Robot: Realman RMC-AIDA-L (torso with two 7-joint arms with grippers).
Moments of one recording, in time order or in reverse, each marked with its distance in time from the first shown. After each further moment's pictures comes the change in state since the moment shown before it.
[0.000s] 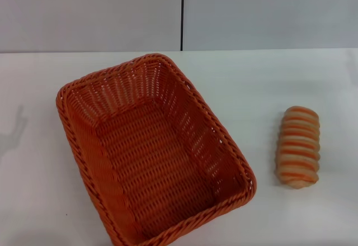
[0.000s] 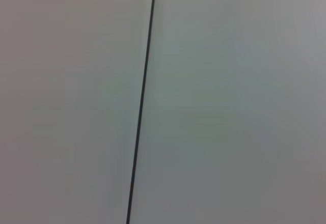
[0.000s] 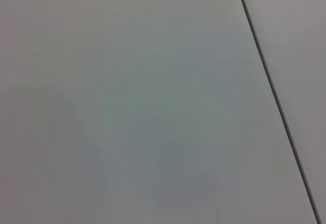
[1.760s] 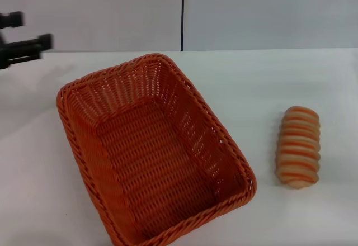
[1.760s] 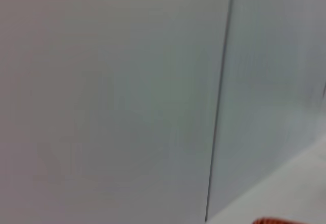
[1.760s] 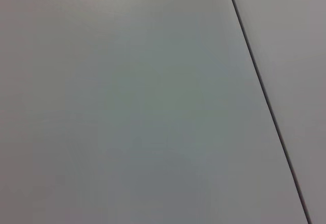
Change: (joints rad) left arm -0.066 0.001 0.830 1.508 0.404 -0.281 -1.537; right arm -0.011 -0.004 0.015 -0.034 0.001 -0.116 0.011
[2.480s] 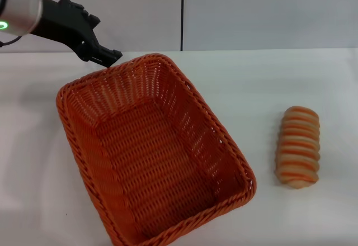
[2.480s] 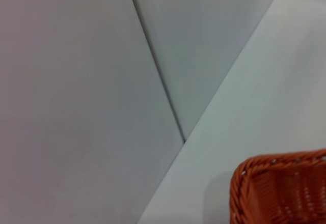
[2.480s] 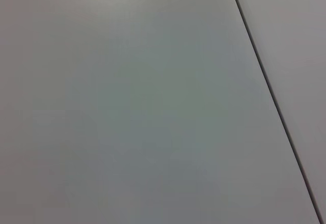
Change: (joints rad) left arm -0.348 -0.011 0.425 0.214 0.691 0.040 -0.425; right arm 0.023 -0.001 0.002 0.000 0.001 0.005 0.023
